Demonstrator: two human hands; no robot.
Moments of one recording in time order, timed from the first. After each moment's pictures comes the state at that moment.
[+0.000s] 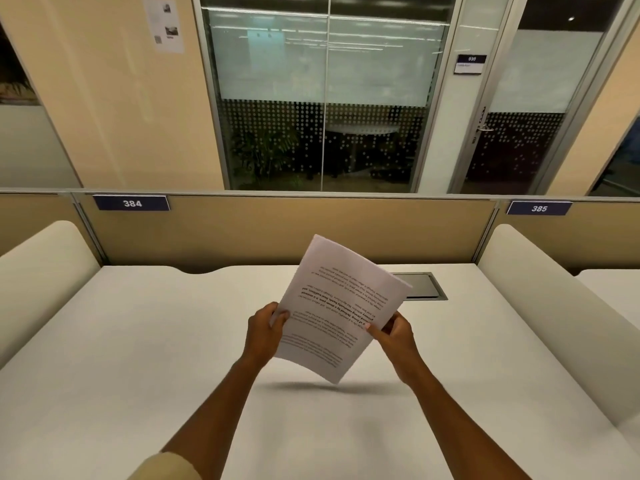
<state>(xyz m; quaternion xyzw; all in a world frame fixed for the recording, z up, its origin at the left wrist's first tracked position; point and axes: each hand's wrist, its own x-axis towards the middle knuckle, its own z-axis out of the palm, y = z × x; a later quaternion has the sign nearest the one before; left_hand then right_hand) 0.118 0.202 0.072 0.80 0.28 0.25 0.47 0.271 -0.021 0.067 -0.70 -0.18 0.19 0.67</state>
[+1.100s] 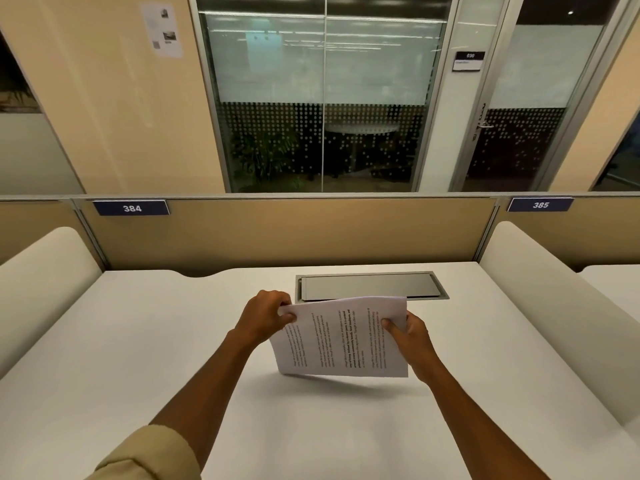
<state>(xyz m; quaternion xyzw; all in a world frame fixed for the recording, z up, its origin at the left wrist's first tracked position) 0.132 0.227 0.115 0.94 0.19 0.13 0.23 0.291 -0.042 0.071 -0.78 -0.21 0.15 0.56</state>
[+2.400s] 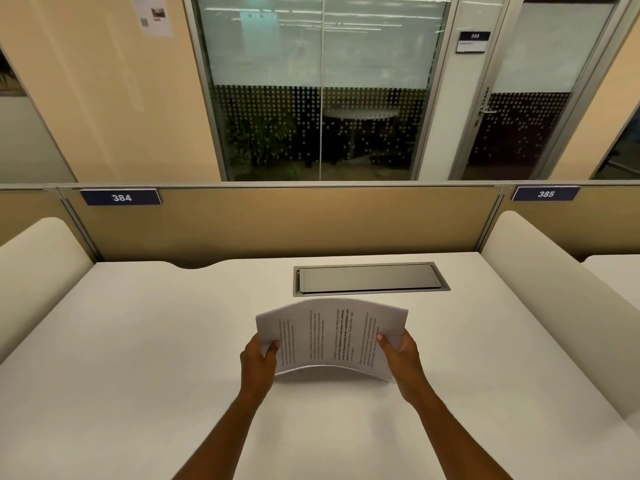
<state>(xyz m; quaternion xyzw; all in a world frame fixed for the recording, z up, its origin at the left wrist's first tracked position) 0.100 0.182 0.010 0.71 0.37 0.29 0.52 0.266 -0.035 0.023 -0.72 -0.12 0.20 0.65</state>
